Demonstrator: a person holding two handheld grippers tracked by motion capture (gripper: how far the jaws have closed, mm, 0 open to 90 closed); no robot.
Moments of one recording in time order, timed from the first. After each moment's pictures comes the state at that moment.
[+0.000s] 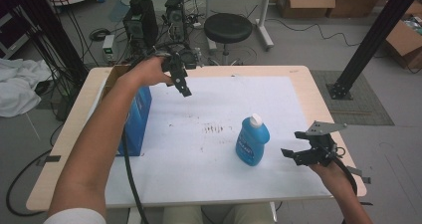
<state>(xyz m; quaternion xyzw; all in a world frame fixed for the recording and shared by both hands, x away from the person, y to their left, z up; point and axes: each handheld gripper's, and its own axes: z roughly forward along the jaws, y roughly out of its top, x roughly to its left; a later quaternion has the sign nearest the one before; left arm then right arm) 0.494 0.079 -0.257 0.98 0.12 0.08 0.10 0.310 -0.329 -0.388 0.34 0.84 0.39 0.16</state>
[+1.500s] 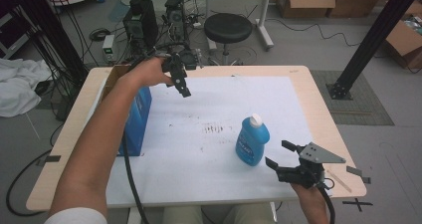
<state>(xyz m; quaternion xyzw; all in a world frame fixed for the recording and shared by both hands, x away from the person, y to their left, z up) 0.496 0.078 -0.260 0.99 0.12 0.08 0.09 0.254 -0.284 -0.407 0.33 0.75 0.53 0.22</state>
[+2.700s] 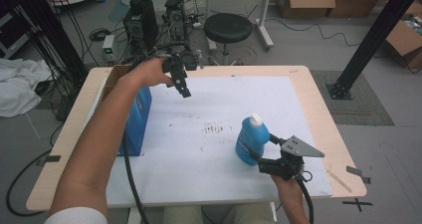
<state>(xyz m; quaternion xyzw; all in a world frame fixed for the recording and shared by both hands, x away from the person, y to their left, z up) 0.496 0.078 -0.262 0.99 0.11 0.08 0.09 0.272 -0.240 -0.410 0.34 0.72 0.56 0.23</state>
